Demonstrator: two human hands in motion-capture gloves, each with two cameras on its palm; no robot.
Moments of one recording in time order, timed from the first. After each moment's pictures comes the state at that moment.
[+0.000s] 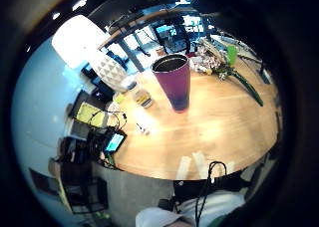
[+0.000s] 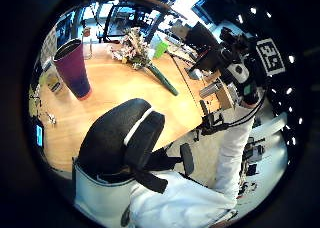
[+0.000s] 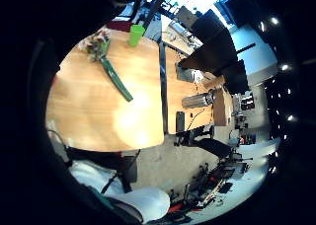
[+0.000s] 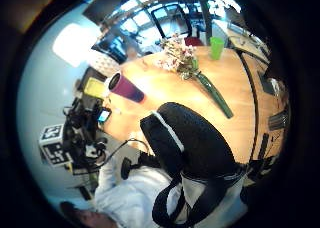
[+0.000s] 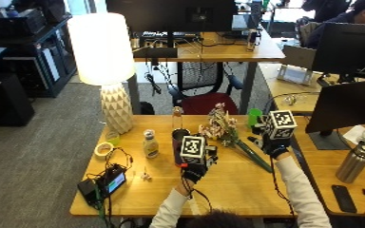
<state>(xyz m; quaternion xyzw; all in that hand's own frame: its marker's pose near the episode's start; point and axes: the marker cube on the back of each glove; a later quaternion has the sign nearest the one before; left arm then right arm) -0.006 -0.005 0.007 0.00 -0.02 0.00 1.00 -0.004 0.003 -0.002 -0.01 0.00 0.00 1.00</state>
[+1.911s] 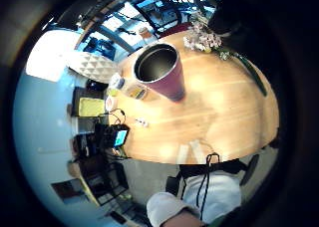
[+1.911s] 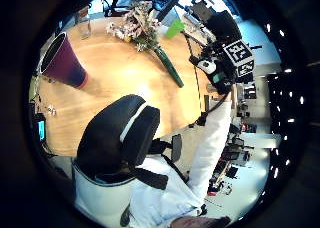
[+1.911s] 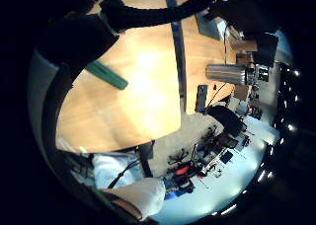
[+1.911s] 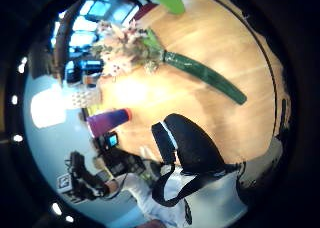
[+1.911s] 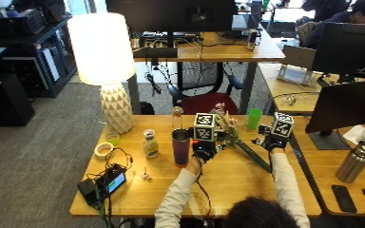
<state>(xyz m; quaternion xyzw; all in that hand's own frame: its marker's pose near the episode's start) 0.024 -0.084 0.022 -0.19 -0.01 -0.01 0.98 0.026 -0.019 0.083 -0.30 -0.09 0.20 0.93</state>
